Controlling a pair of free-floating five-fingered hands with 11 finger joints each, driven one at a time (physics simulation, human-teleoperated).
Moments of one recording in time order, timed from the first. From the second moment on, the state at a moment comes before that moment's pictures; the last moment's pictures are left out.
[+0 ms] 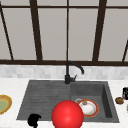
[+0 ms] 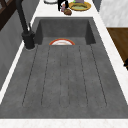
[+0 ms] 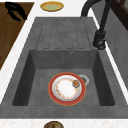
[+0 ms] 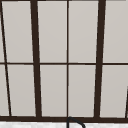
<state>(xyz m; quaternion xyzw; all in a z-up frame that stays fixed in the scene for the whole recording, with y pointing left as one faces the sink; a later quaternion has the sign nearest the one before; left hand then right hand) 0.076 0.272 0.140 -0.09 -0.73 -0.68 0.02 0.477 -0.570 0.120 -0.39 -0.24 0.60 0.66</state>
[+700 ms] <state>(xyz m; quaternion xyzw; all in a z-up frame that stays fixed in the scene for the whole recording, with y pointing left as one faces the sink) 0.076 0.272 0.140 -0.09 -0.73 -0.68 0.02 0.479 -0.564 0.151 -0.39 -0.24 0.60 0.66</state>
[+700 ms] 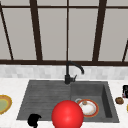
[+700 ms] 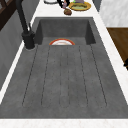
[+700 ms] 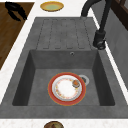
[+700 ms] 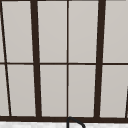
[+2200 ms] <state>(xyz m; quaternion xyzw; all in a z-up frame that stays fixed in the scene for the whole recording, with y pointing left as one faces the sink) 0.076 0.272 0.140 -0.09 -0.73 -0.68 0.02 0.413 -0.392 0.308 -0.39 -0.24 0.60 0.66</state>
